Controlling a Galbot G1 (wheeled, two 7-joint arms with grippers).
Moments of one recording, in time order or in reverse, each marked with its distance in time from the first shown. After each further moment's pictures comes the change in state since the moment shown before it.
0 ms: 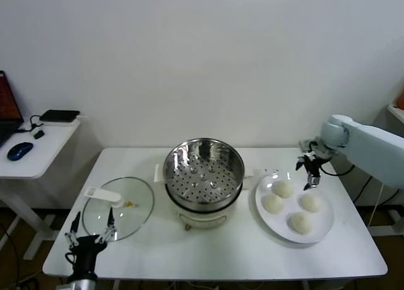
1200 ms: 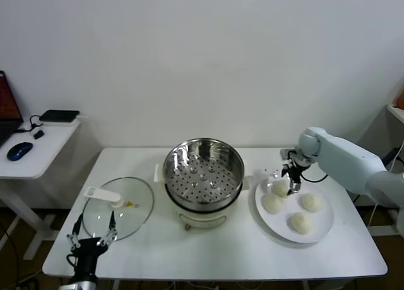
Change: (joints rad) left arm -0.004 0.000 -0.008 0.026 0.039 -0.006 0.012; right arm -0.159 0.164 0.145 -0.221 -0.071 0.025 0.022
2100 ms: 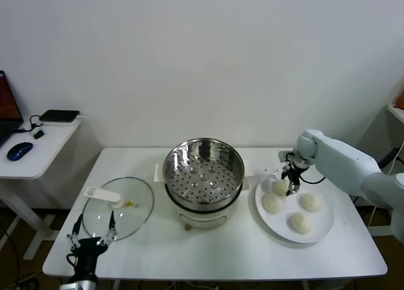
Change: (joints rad) left arm -0.010 0.000 -0.006 0.014 0.002 0.000 0.001; right arm -0.003 0.010 0.002 -0.020 -0.020 0.008 -0.001
